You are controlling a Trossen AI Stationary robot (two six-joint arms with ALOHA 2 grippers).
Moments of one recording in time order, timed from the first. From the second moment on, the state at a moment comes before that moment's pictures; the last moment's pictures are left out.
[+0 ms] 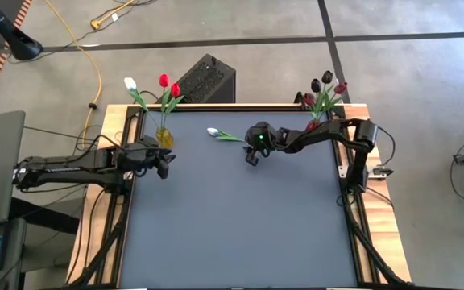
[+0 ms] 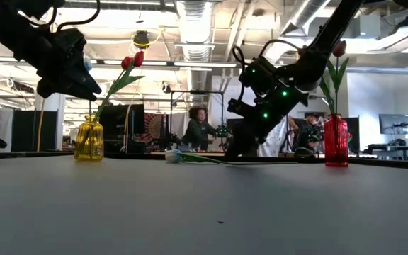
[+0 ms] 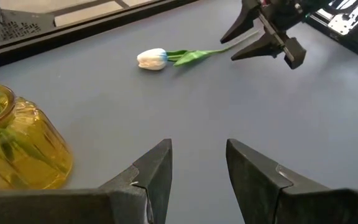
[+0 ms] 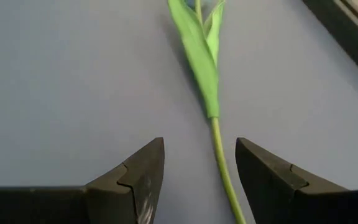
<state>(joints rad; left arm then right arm) 0.15 0.51 0.39 -0.45 -0.35 -0.54 -0.39 1.87 0.88 0.27 0.08 -0.09</state>
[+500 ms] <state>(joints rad) 0.15 0.51 0.39 -0.45 -0.35 -0.54 -0.45 1.88 0.88 0.29 -0.01 -0.07</state>
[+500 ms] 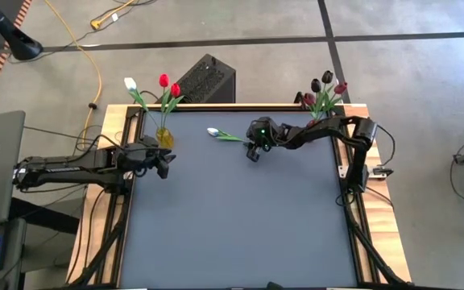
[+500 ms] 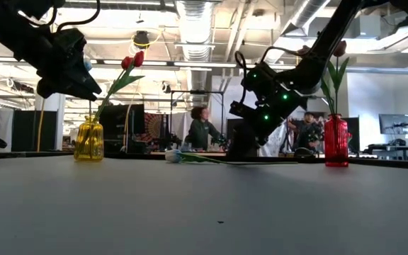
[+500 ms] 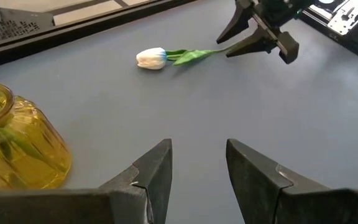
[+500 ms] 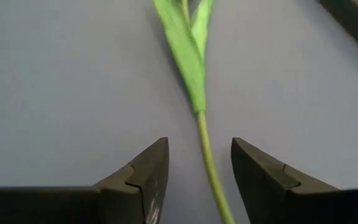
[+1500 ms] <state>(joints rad) -0.02 0.52 0.39 -0.30 -0.27 -0.47 -0.38 1.78 0.87 0.18 -0.09 0.08</state>
